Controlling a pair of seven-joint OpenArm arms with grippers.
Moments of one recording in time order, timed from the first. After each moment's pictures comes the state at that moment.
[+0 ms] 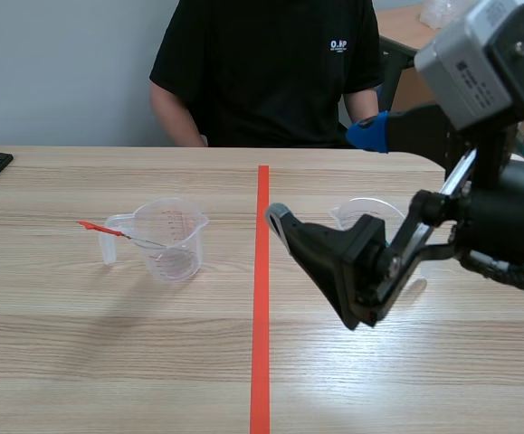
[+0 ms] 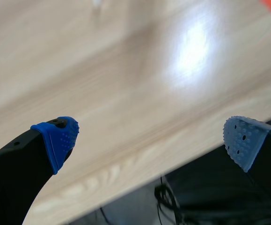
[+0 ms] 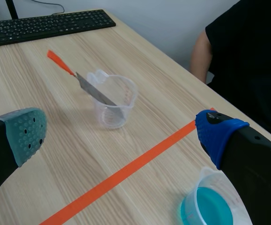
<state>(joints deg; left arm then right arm) 75.8 -36.4 -15.2 115.6 -11.5 -5.8 -15.0 -23.6 38.8 -10.1 121.3 19.7 23.8 -0.8</state>
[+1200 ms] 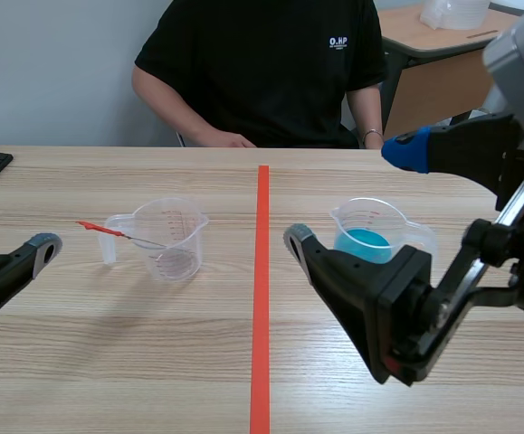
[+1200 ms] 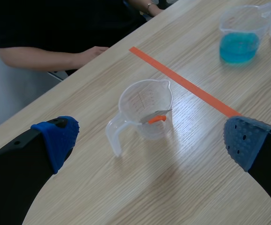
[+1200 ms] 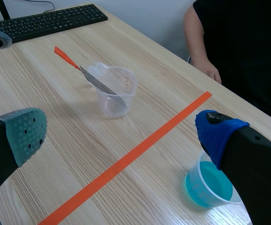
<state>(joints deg) 47.9 -43.1 -18.8 121.2 -20.4 -22.3 -4.5 -38.2 40.0 -2.9 130.4 19.4 18.9 -0.8</state>
